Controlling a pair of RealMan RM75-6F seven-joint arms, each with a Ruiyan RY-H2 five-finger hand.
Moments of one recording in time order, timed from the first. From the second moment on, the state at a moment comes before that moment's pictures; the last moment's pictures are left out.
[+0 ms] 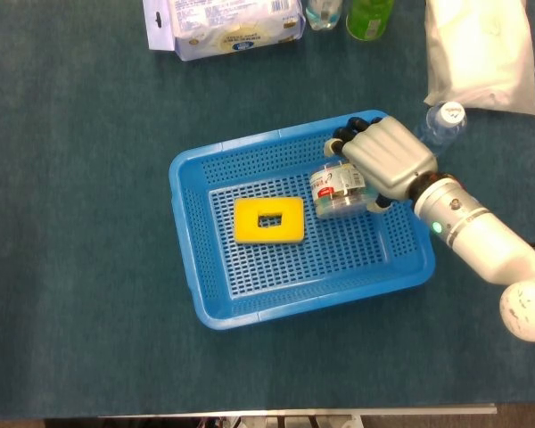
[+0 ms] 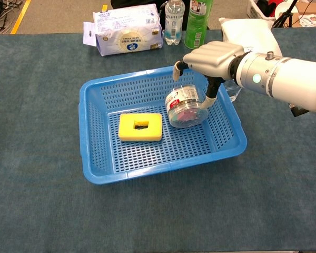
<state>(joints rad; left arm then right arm) 0.00 -1.09 -0.04 -1.83 1.49 1.56 0.20 1.10 -1.29 0.02 -1.89 -0.63 0.89 -0.73</state>
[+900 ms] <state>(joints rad) 0.00 -1.08 -0.04 -1.81 1.48 1.56 0.16 1.19 -1.40 -0.02 -1.86 -0.47 0.93 -0.81</state>
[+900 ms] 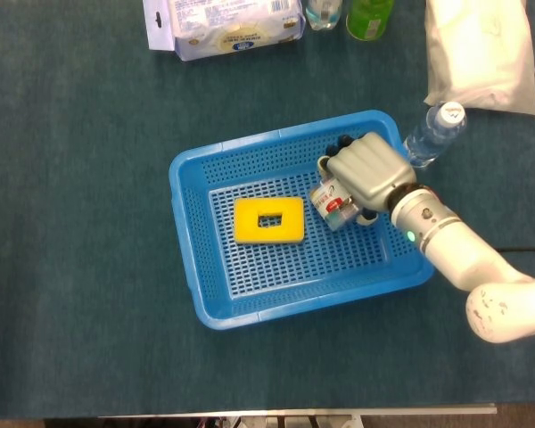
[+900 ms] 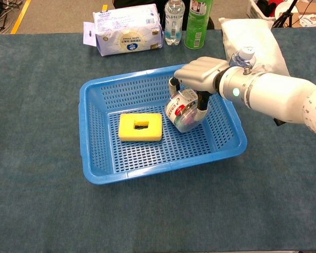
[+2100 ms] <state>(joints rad) 0.01 -1.07 -0.03 -1.82 1.49 1.58 0.15 1.08 -1.18 0.03 -2.02 -0.73 0.91 -0.54</state>
